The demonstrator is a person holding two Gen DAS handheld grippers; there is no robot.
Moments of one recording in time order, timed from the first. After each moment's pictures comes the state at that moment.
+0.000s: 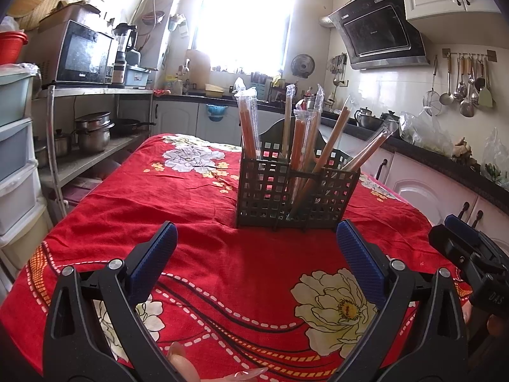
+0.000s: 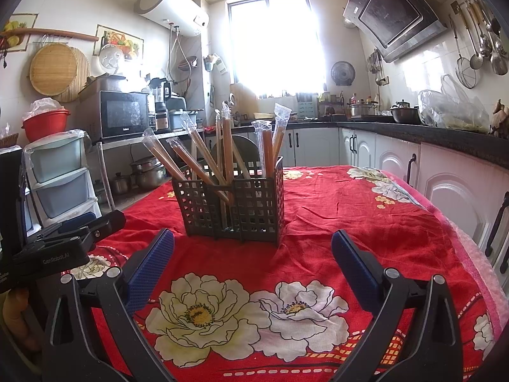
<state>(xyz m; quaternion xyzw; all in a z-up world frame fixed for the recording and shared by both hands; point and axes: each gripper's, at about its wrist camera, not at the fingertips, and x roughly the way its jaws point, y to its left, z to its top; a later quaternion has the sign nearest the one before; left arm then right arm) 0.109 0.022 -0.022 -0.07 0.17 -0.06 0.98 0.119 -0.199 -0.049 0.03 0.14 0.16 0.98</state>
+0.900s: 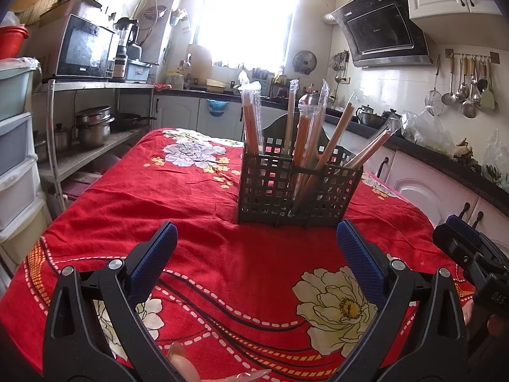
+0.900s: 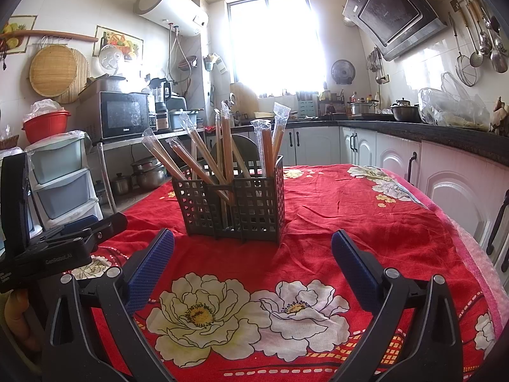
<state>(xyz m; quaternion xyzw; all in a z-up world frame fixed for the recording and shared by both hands) 0.110 0.023 -0.023 -0.07 0.18 -0.06 0.98 0.119 -0.199 -0.049 0.03 0.14 0.16 0.98</state>
